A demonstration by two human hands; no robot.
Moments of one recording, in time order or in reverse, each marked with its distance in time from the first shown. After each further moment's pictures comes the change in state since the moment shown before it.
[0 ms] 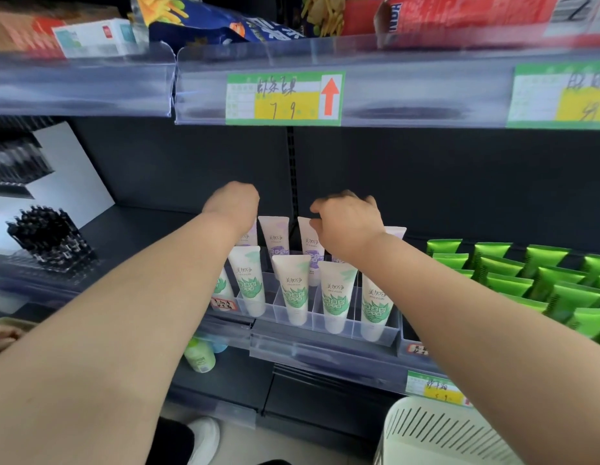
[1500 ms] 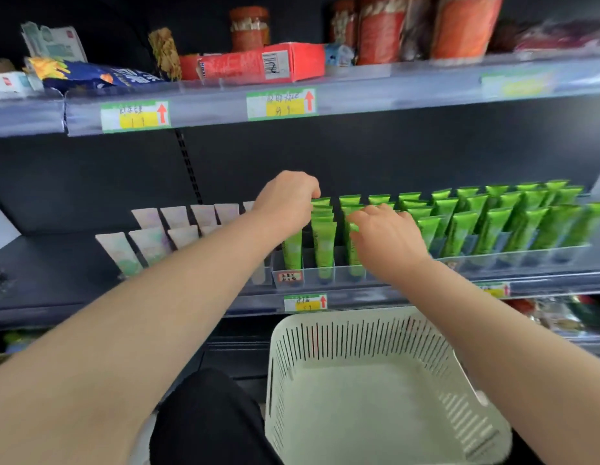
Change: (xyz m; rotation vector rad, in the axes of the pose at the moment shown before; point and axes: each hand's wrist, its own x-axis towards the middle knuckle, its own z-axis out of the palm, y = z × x) left_hand -0.188 0.242 -0.067 -0.277 0.227 0.510; right_hand -0.266 0.131 -0.095 -0.202 0.135 0.246
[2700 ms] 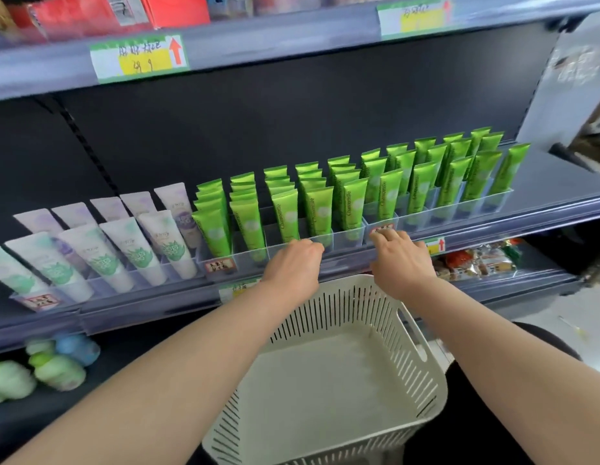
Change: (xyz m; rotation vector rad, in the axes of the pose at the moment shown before) left_hand -0.046 0.095 0.155 0.025 -0.264 0.180; right_hand -0.091 0.121 0.083 -0.005 -0.289 0.341
